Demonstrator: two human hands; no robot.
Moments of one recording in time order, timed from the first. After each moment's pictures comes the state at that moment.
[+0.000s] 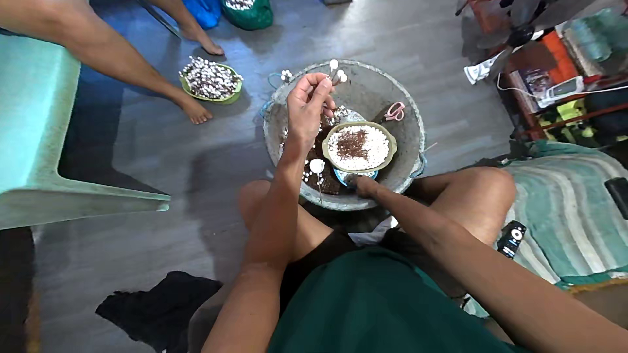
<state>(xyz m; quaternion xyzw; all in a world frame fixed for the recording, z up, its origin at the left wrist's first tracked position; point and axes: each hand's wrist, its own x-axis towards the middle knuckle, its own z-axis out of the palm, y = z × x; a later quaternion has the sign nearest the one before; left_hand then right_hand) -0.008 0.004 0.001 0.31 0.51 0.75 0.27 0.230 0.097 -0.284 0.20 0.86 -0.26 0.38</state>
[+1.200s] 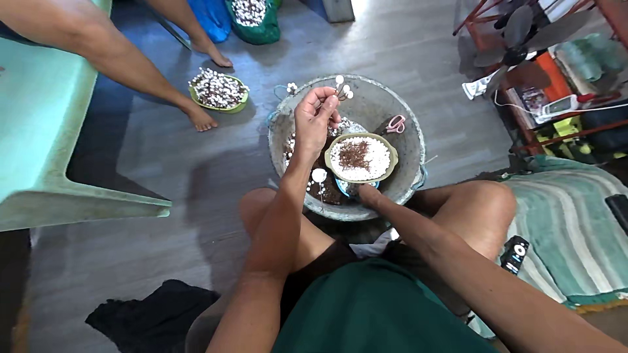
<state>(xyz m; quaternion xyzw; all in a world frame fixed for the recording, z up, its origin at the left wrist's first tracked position) -0.004 0.004 0.004 0.31 0.50 0.76 0.26 0.223 0.091 -0.256 0.29 0.84 -0.22 0.41</state>
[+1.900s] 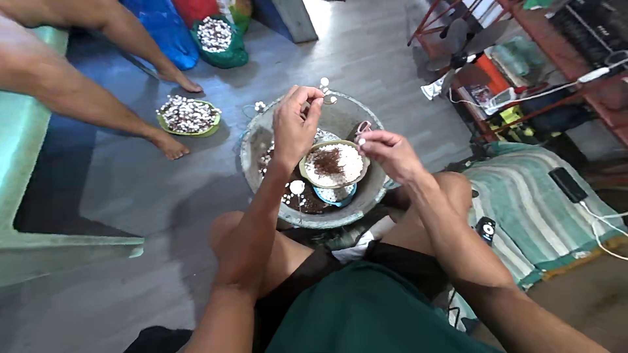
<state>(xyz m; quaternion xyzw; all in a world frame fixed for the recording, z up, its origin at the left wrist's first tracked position) 0.015 0.031 0.047 0.52 0.65 0.56 0.04 0.257 0.138 0.020 0.24 0.61 -0.72 -0.23</state>
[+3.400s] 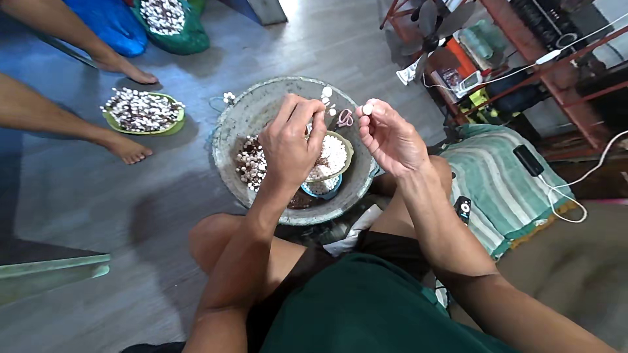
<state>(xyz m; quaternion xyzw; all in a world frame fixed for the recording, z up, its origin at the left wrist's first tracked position) 0.063 0.010 0.050 0.55 0.67 0.50 -0.08 0.242 0.122 0.068 0.15 0.35 -0.87 -0.32</state>
